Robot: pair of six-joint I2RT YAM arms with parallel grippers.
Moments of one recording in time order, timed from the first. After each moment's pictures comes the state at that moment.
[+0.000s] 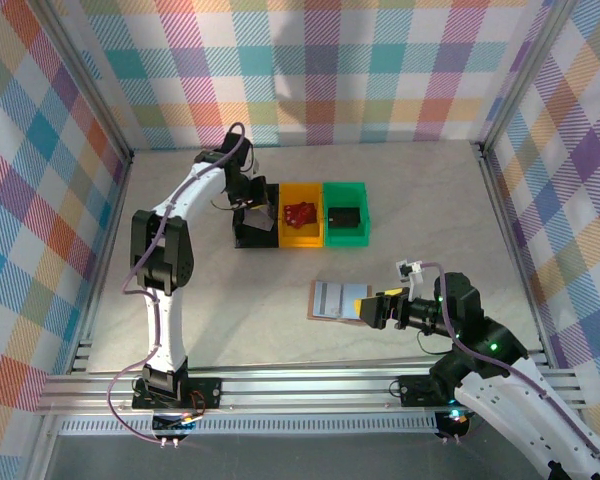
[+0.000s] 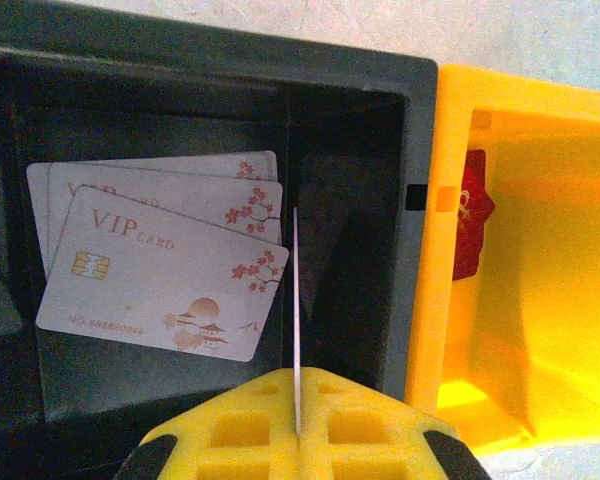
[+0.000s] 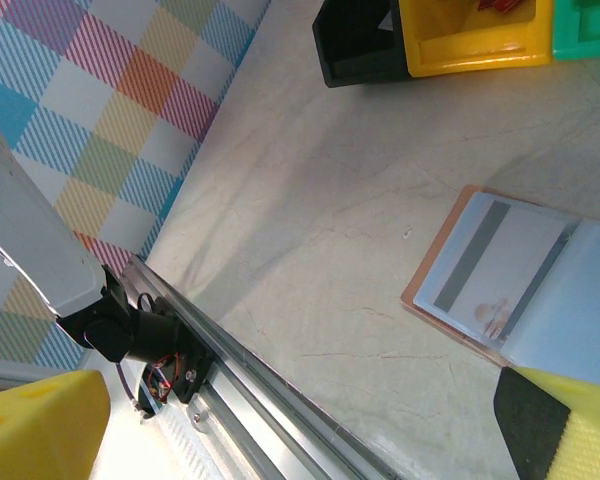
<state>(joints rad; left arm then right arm) -0.26 2.14 1.88 -0.92 0.28 -0.42 0.63 0.41 0.52 -0.56 -0.42 0.63</state>
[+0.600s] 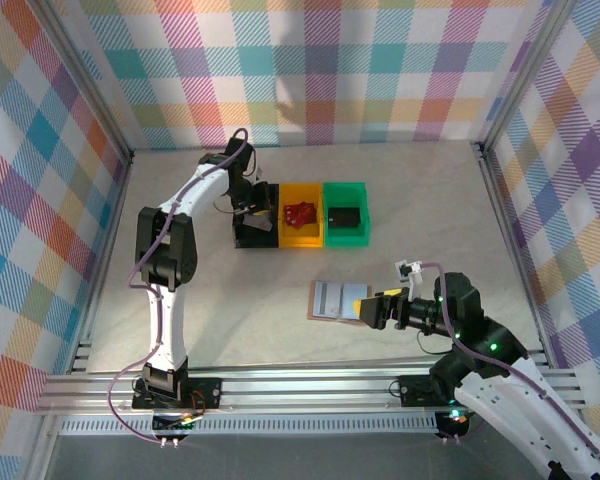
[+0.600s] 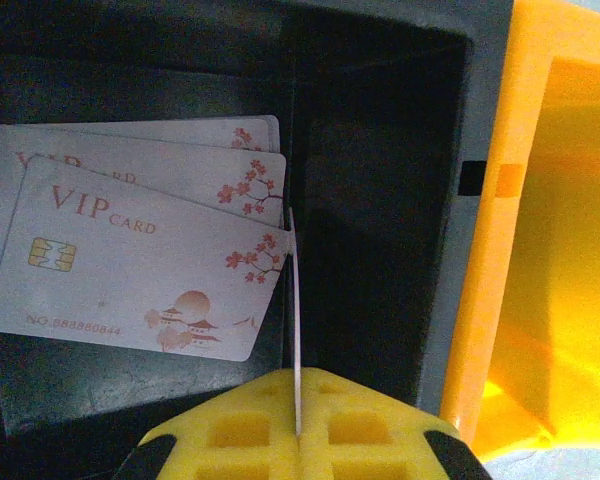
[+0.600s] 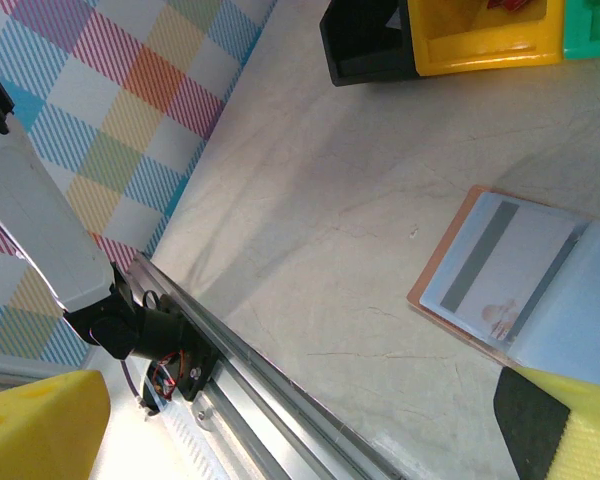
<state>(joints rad) -0.26 2.19 1.90 -0.94 0.32 -0.42 0.63 0.41 0.52 -0.55 -0.43 0.63</state>
